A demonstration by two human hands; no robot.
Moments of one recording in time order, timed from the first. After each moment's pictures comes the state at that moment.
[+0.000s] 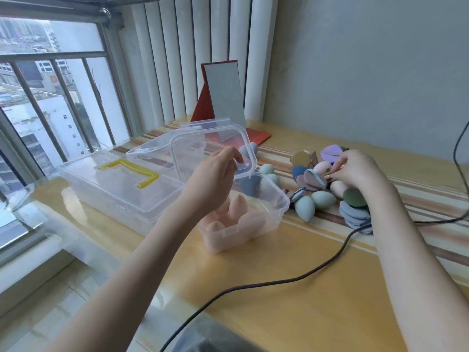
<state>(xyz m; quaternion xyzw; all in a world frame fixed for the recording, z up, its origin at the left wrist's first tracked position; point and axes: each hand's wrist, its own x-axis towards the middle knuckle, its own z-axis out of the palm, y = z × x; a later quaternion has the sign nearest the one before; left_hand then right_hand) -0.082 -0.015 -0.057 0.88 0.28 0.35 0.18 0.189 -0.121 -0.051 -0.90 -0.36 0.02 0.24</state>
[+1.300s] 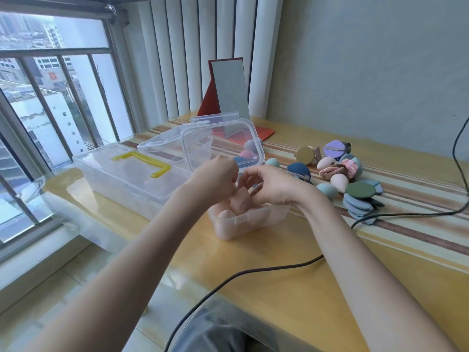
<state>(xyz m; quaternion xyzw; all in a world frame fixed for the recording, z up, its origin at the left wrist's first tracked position) -0.095 -0.015 -0.049 0.94 0.33 0.12 0.02 0.042 -0.089 -0.056 -0.69 -0.61 0.30 0.26</state>
